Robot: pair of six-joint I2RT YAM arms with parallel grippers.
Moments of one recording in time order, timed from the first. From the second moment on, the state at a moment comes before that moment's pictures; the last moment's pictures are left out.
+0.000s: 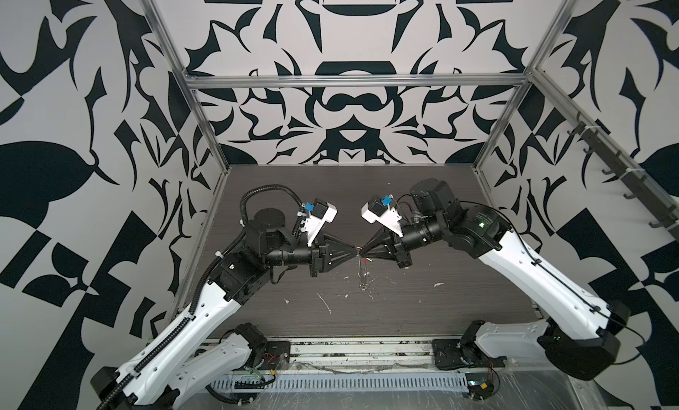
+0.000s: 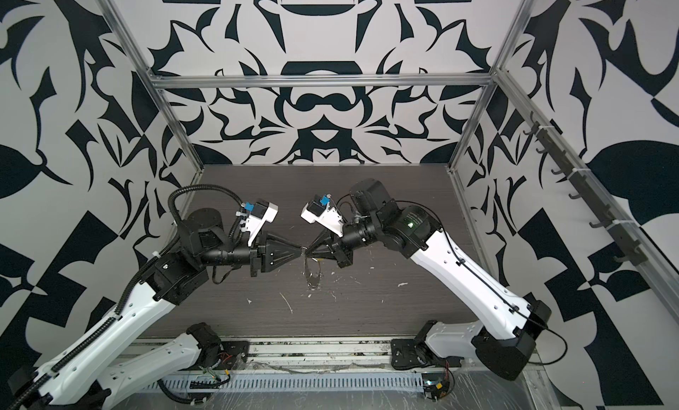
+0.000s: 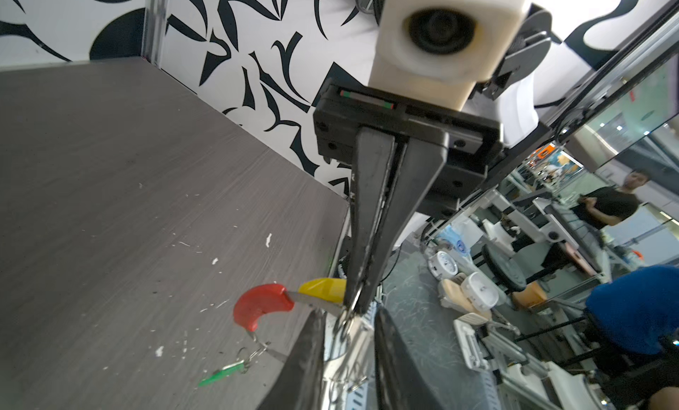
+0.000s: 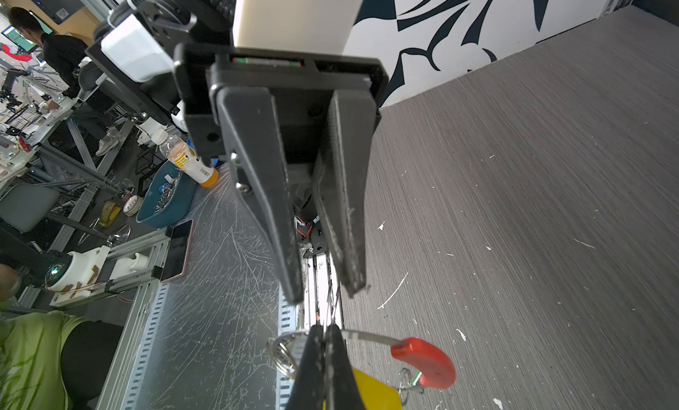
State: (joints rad) left arm -0.70 0.89 0.96 -0.29 0.81 -0.40; right arm 0.77 1.27 1.48 -0.89 -0.82 -0.11
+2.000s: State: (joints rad) left arm -0.70 0.77 0.75 0.22 0.63 -0.57; right arm 0.82 1.15 1.19 -0.36 -0.70 0.11
